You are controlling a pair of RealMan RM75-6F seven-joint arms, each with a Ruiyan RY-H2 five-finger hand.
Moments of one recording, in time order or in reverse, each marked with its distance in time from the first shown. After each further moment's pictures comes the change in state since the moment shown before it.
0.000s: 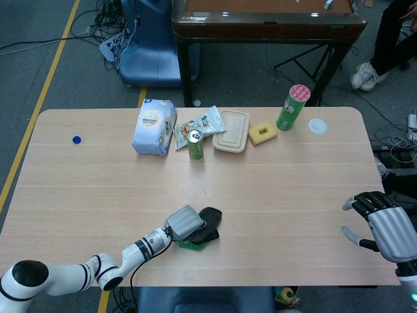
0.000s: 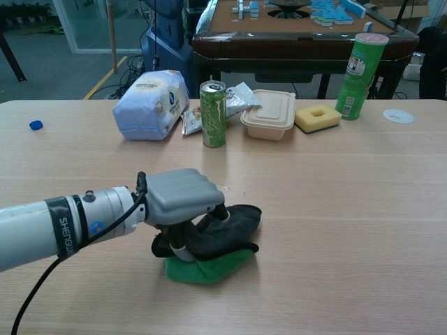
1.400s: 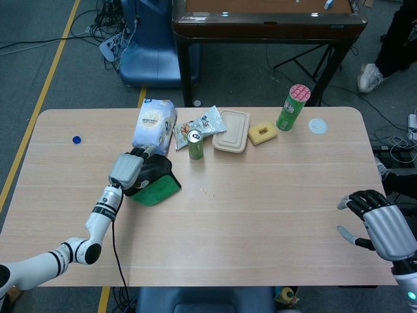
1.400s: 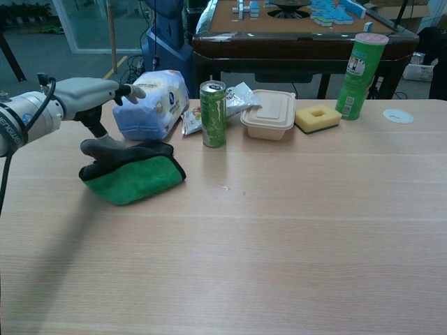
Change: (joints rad) left arm 0.090 0.185 -0.238 0.044 -0.433 0.078 0.093; right arm 0.017 -0.005 0.003 -0.001 -0.016 -0.008 0.006
